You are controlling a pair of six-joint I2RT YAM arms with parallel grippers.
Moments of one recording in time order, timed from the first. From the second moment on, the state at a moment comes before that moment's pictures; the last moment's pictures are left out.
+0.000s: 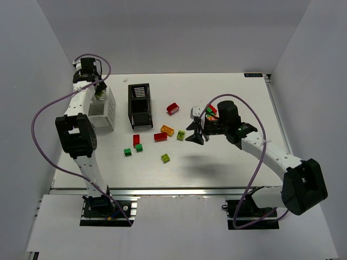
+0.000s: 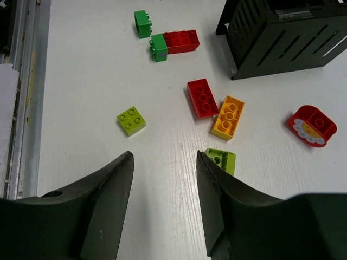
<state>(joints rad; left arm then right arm) 0.11 2.03 1.87 -0.63 -0.31 -0.43 0.53 1.30 0.88 -0.10 -0.85 -0.54</state>
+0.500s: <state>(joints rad) 0.11 1.91 1.78 -0.60 -0.20 -0.47 0.52 1.47 1.09 -0.22 -0.78 -0.46</state>
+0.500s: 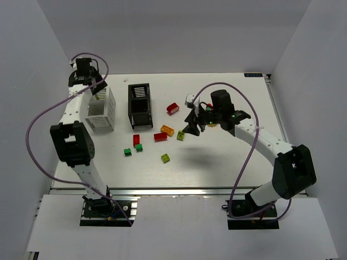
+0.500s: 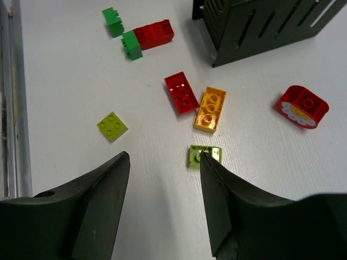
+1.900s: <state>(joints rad) 0.11 0.58 0.69 -0.58 0.39 -0.69 0.62 2.00 1.42 -0.60 -0.17 0.47</state>
